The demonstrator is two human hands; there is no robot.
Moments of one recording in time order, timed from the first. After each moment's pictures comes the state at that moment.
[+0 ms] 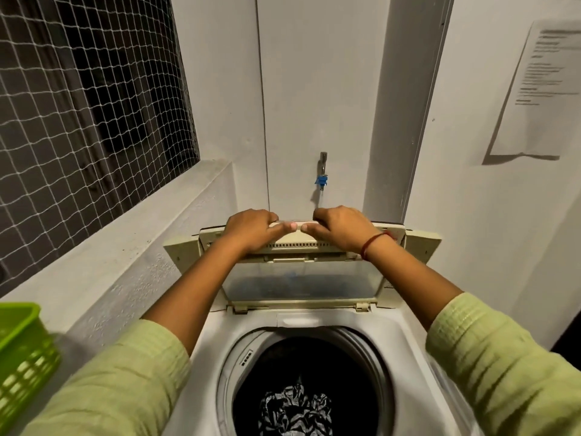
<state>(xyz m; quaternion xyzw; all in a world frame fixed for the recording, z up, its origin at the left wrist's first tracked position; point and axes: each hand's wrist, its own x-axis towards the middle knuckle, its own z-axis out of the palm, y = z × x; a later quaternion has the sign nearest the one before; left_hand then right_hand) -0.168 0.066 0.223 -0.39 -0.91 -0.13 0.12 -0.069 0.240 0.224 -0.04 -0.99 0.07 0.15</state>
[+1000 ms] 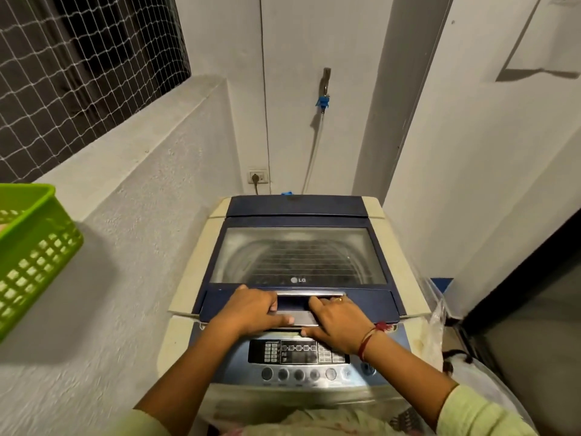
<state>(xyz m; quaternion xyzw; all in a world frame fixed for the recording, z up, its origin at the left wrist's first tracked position) -0.009 -0.029 0.024 -0.43 -0.89 -0.01 -0.16 0.109 0.145 -0.003 0.04 -1.00 0.04 -0.02</state>
